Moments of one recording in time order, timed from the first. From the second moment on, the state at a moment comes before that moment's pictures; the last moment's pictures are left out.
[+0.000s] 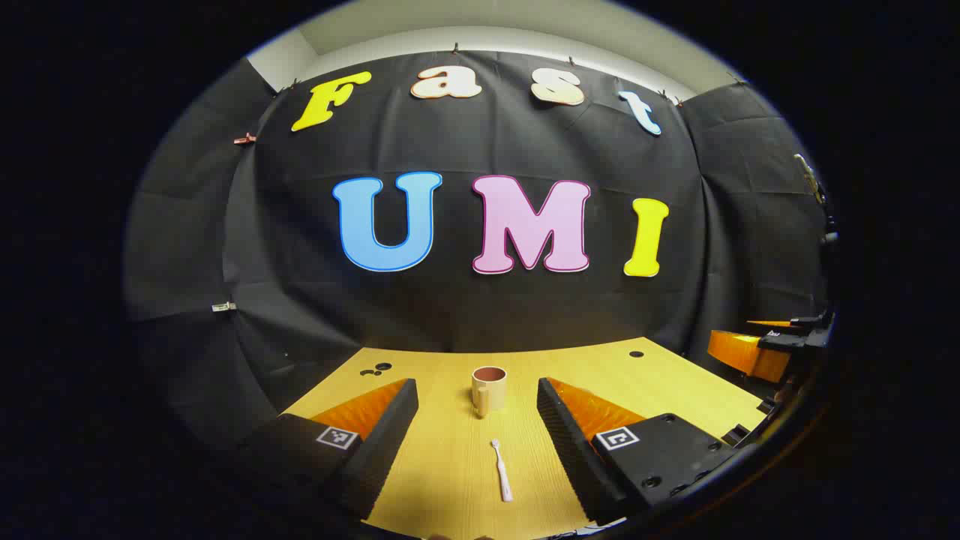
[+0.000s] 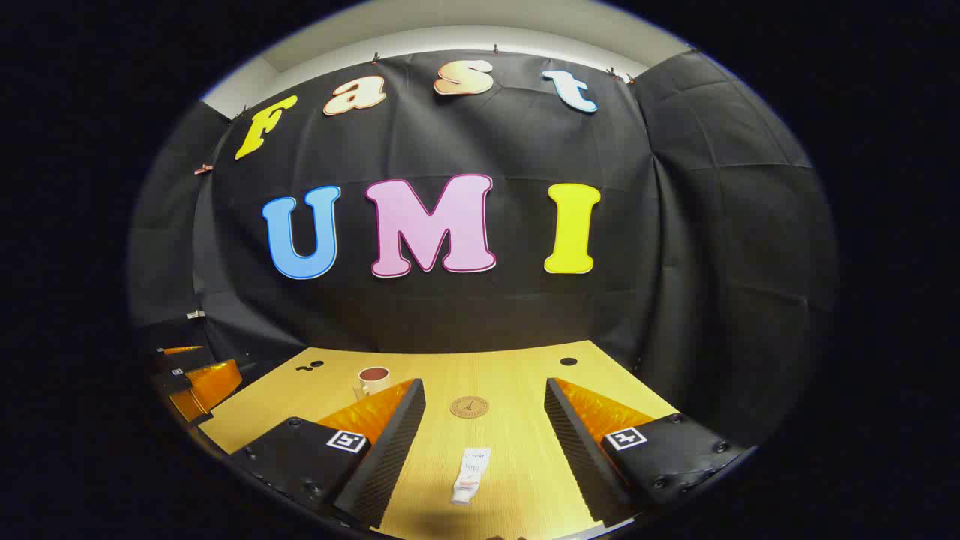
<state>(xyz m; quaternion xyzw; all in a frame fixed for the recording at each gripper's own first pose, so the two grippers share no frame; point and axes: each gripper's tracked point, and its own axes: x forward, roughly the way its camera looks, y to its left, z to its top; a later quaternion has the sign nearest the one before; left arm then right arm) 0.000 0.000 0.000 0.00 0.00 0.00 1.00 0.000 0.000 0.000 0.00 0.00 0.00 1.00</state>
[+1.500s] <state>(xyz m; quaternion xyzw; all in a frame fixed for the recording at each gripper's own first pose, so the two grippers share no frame) 0.041 0.041 -0.033 -0.01 0.05 0.07 1.00 0.090 0.020 -0.100 -0.01 0.17 0.03 0.98</state>
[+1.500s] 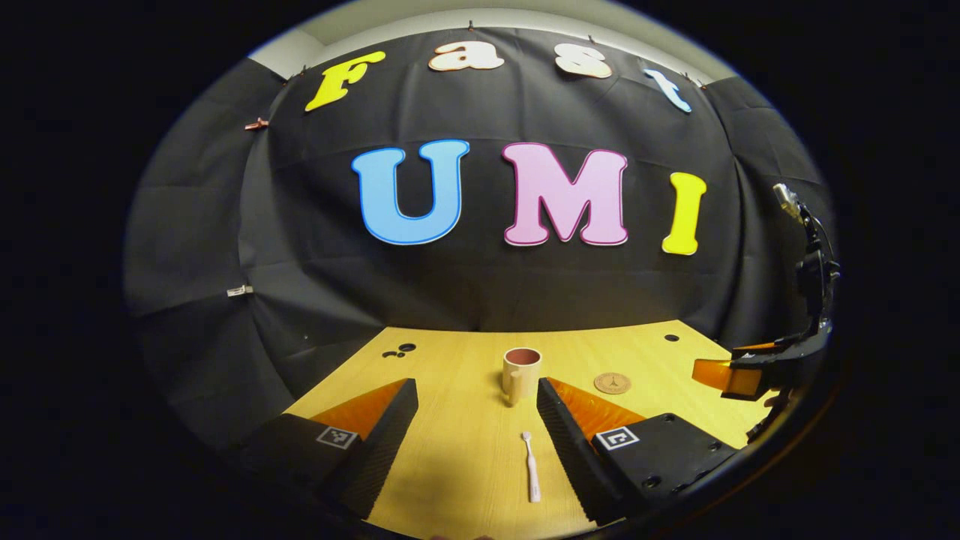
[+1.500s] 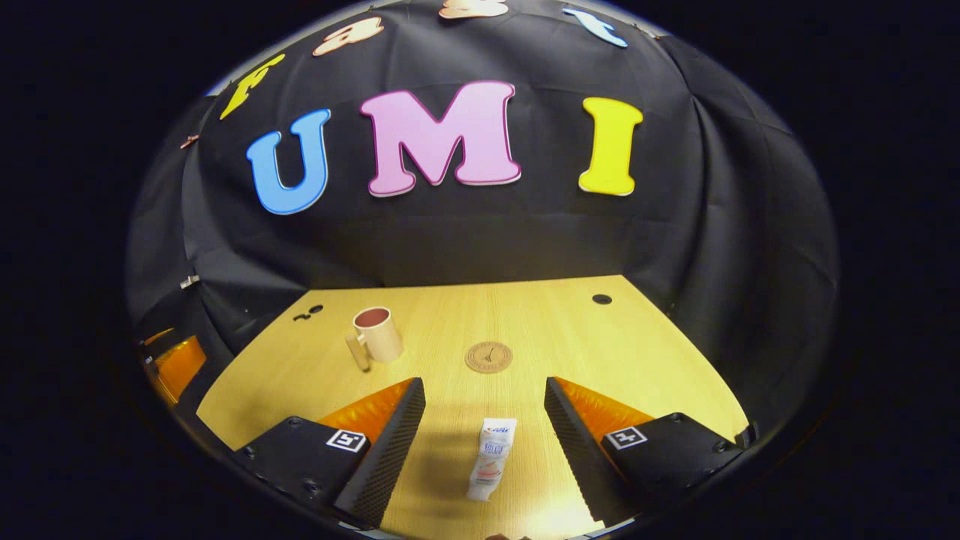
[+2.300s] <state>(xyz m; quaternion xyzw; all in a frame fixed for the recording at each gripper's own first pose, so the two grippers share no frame) 0.063 0.044 -0.099 0.00 0.15 0.13 0.98 0.123 0.016 -0.248 -0.03 0.38 0.03 0.93</state>
